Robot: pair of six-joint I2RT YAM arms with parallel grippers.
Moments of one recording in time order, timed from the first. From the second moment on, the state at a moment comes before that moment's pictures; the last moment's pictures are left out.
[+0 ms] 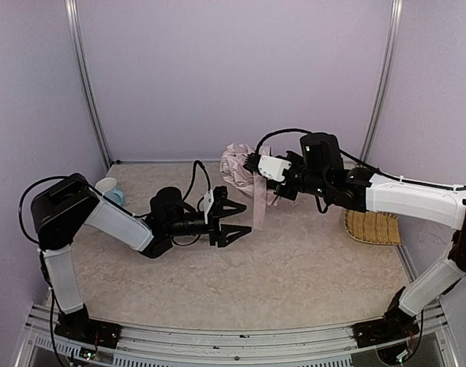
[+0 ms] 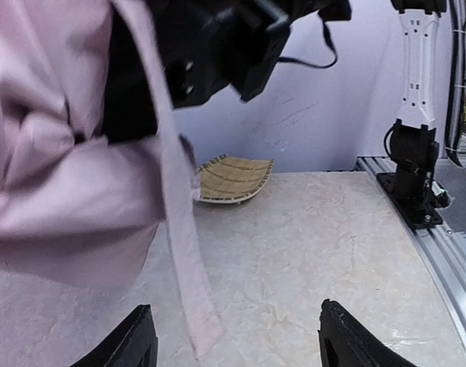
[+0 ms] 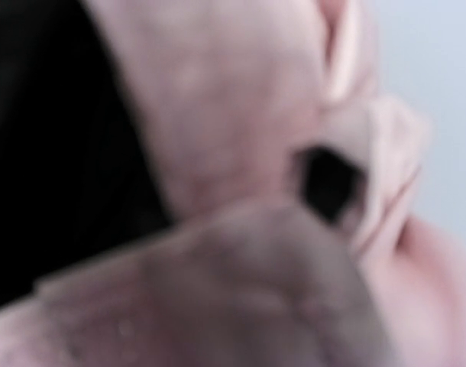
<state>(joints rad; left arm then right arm) -0.79 1.90 0.82 1.10 0.65 0.09 0.80 1.49 1.15 -0.01 0.13 -0.84</state>
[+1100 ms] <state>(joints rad) -0.70 2.07 0.89 1.19 0.83 0.00 0.66 1.40 1.20 -0.13 -0.08 -0.66</state>
